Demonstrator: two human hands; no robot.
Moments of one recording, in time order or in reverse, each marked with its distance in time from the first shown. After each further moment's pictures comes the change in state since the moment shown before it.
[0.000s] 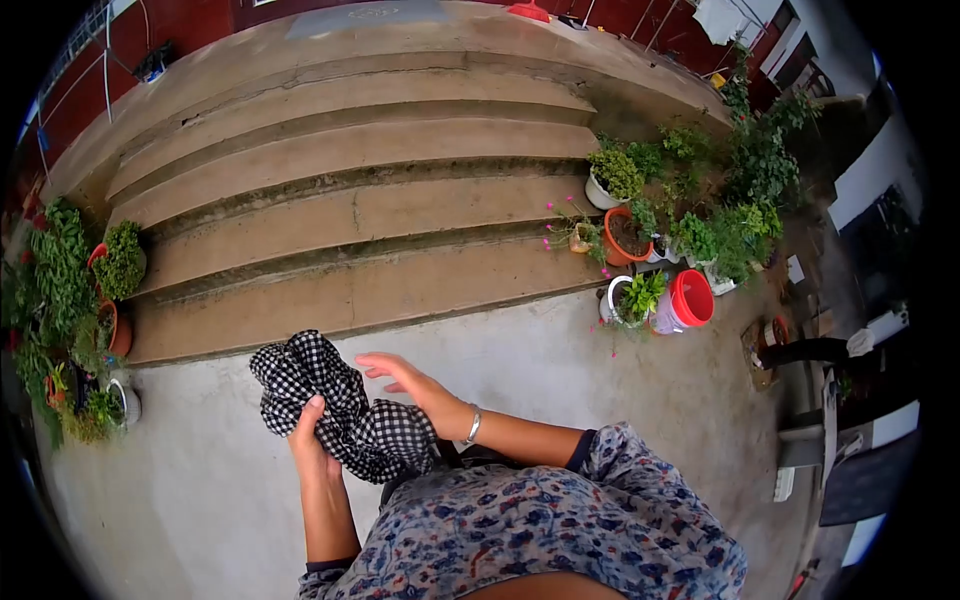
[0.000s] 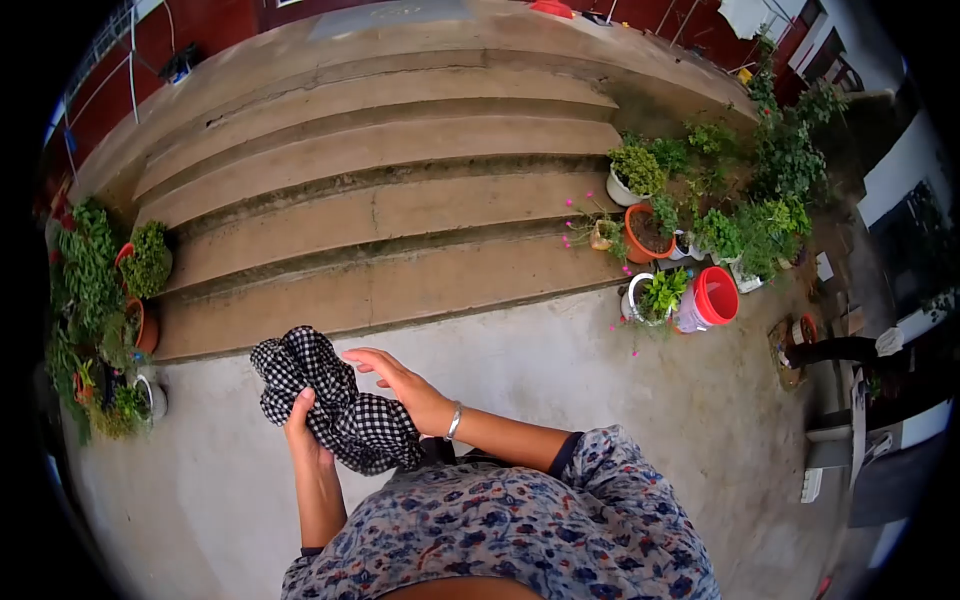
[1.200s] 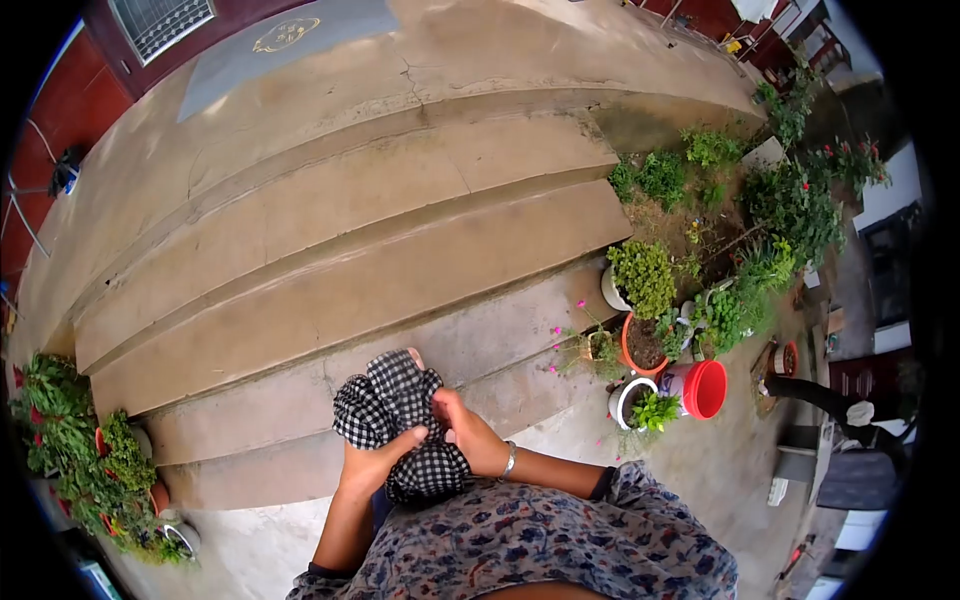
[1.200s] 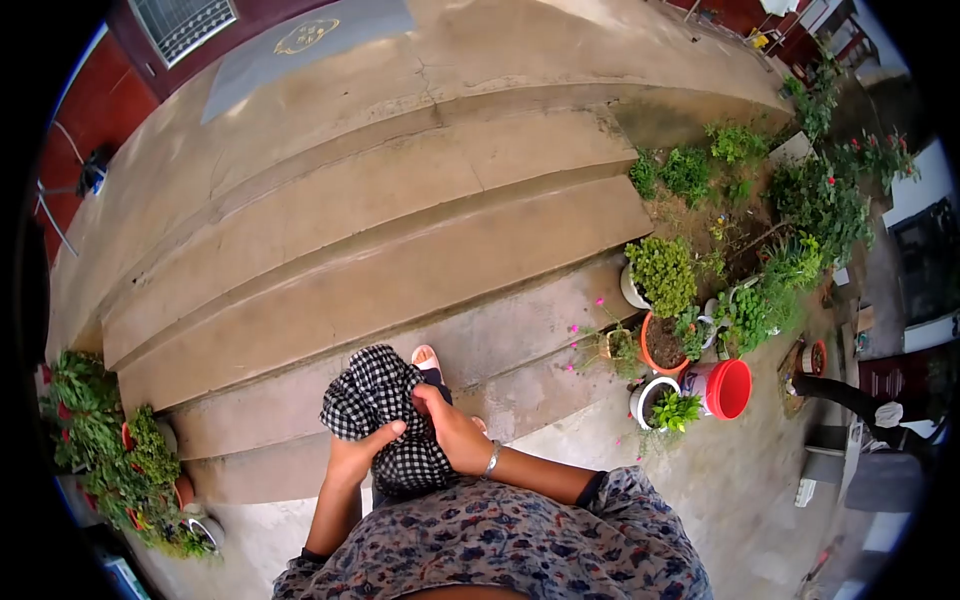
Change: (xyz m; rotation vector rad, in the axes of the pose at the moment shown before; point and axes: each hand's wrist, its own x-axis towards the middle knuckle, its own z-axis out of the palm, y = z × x) left_hand 0.625 0.003 0.607 0.758 -0.451 -0.165; right_hand 0.484 0.114 -0.610 0.054 0.350 0.263
